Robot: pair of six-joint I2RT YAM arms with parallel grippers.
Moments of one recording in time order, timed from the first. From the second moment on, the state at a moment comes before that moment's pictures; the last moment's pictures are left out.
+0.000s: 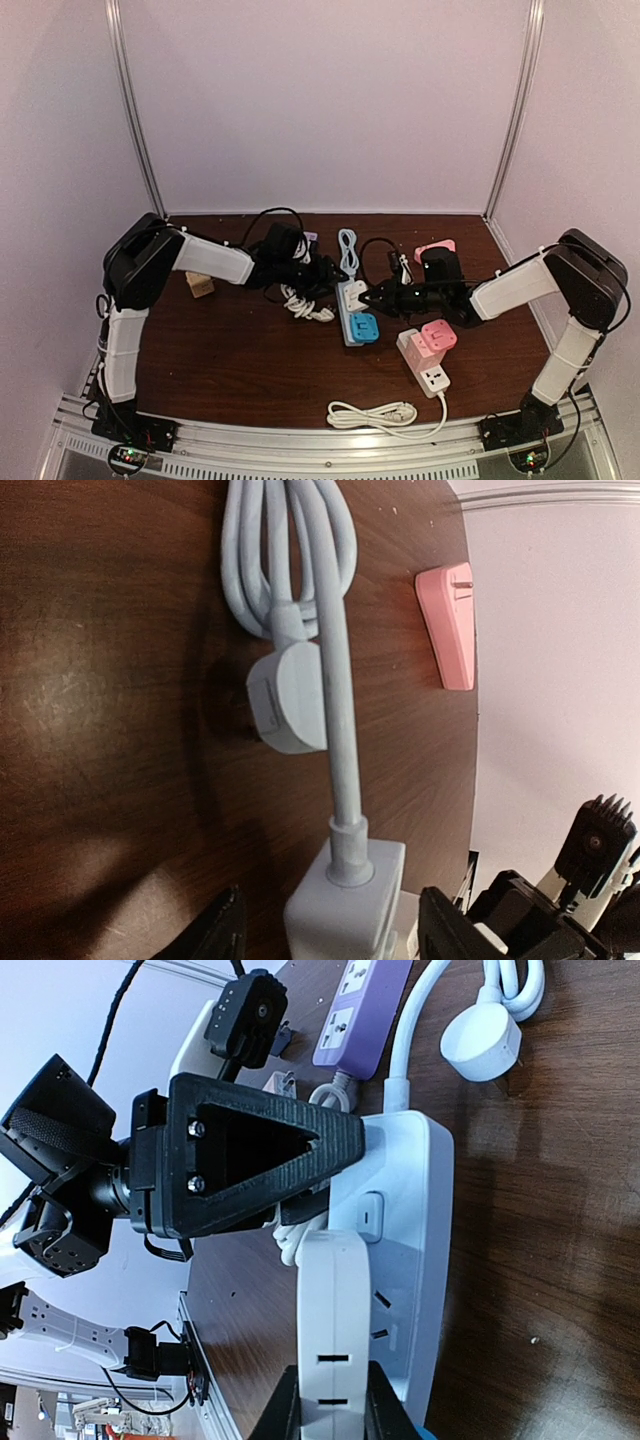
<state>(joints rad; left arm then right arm) -0.73 2.18 1.37 0.21 0.47 -1.03 0.62 1.71 0.69 0.58 -0.49 0.93</state>
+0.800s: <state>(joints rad) -0.73 2.16 1.35 0.24 0.50 -1.11 0.62 1.70 0.70 0.59 -0.49 0.97</state>
